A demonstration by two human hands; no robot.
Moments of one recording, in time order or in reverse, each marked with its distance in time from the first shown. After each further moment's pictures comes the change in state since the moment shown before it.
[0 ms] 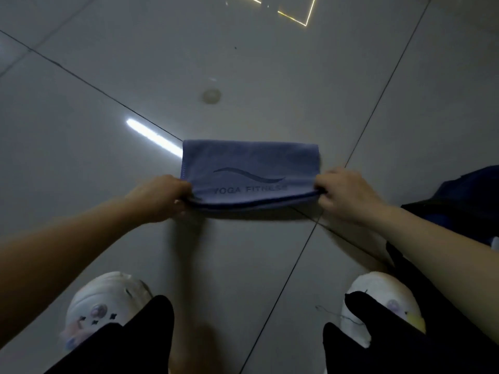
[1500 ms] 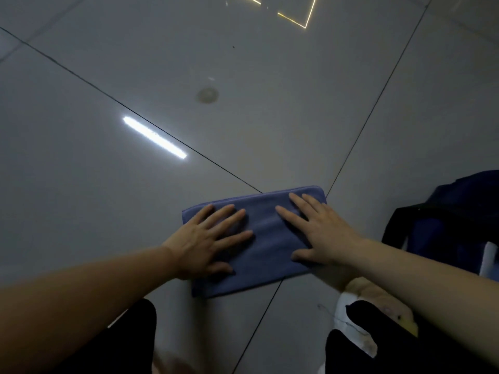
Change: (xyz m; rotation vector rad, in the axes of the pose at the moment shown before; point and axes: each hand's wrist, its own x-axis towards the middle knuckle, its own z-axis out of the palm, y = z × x) left_hand -0.016 0.073 0.066 0.242 0.020 0.440; right_hand -0.035 -0.031 0.036 -0.183 -0.489 -0.004
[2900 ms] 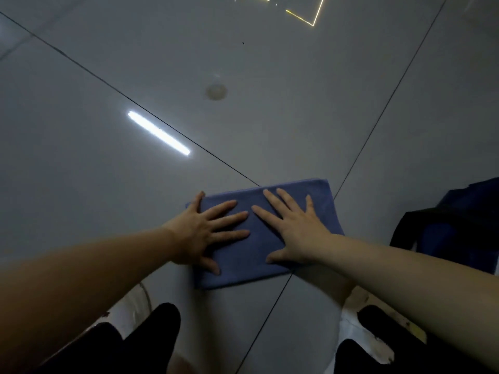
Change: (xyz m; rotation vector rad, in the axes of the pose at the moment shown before) left_hand 0.006 -0.021 -0.002 0.095 -0.254 0.042; right_hand 0.033 -0.045 -0.014 0.020 -0.078 -0.042
